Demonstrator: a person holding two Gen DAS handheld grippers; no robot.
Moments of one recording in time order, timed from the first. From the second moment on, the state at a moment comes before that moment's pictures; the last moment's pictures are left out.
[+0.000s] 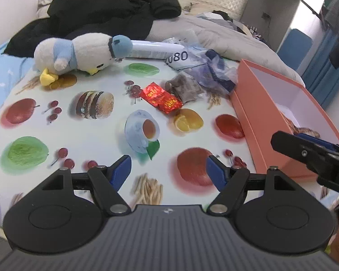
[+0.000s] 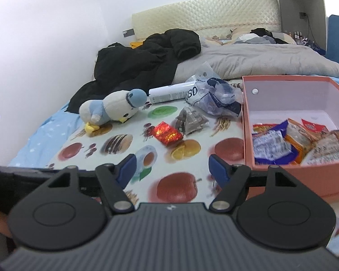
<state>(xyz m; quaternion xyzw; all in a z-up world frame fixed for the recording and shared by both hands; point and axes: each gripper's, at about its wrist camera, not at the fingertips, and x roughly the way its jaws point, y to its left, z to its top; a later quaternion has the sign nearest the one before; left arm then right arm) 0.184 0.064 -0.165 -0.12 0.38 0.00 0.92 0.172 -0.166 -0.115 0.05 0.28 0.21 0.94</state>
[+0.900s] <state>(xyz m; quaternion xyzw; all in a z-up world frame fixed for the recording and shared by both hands) 0.375 0.094 -0.241 -0.06 0.39 -0.10 0.91 0.404 -0.110 -0.173 0.02 0.37 0.20 0.91</state>
